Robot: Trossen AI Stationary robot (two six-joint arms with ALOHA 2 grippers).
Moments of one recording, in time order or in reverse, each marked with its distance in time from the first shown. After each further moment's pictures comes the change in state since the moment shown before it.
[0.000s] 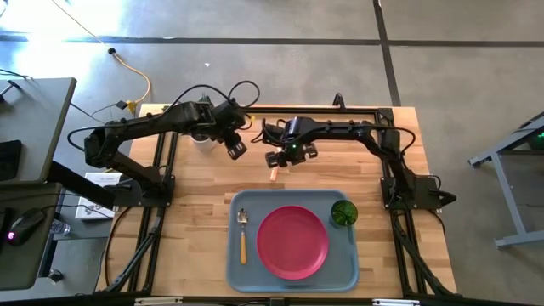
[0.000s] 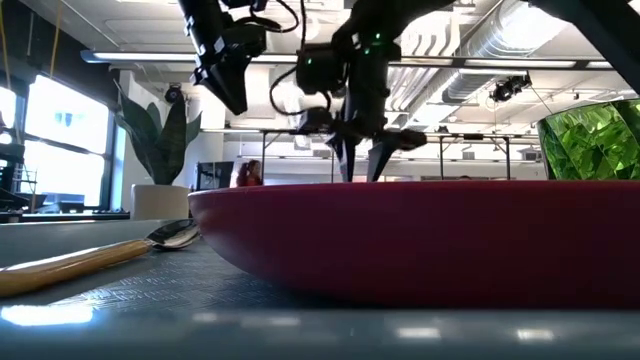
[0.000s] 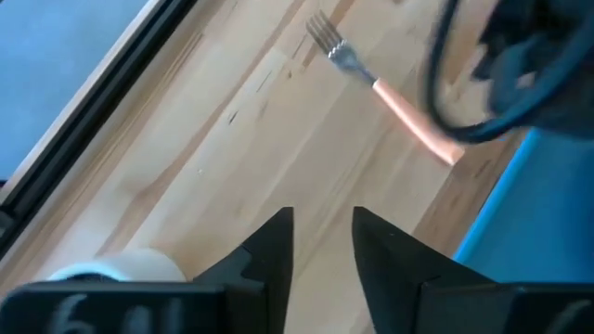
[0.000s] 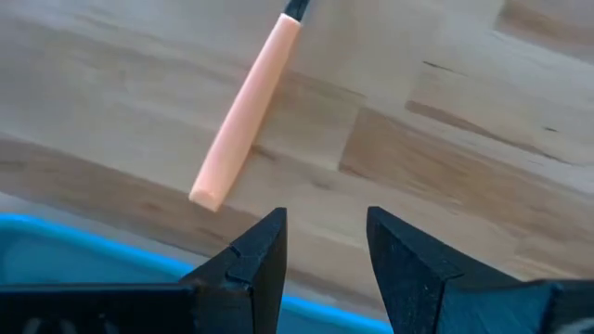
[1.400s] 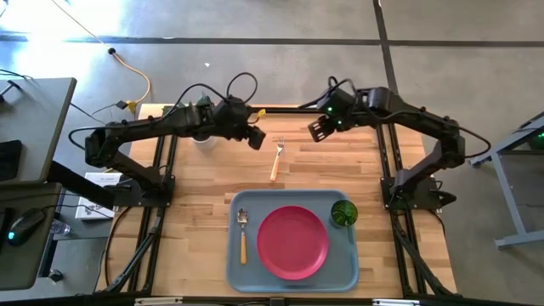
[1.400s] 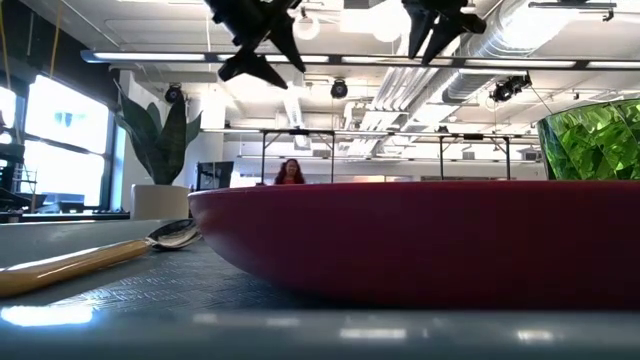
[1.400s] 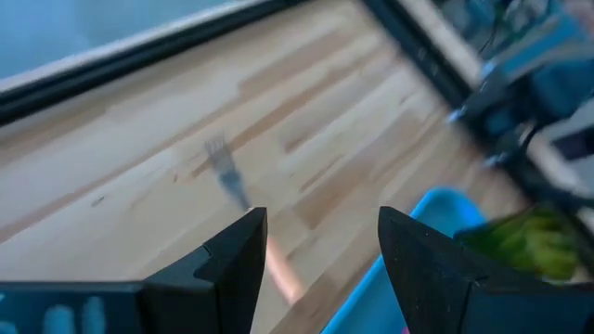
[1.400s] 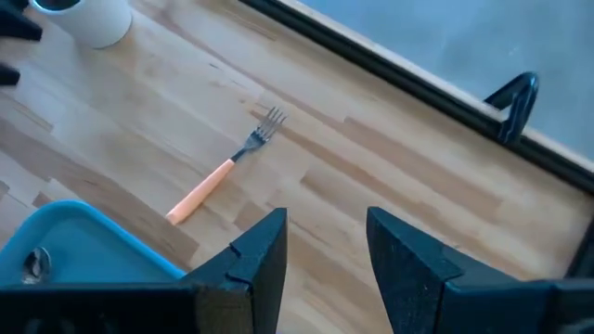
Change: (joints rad) left arm -0.053 0.004 0.000 0.359 0.055 -0.415; right arm -0.032 -0.590 0.000 -0.216 0.386 -0.366
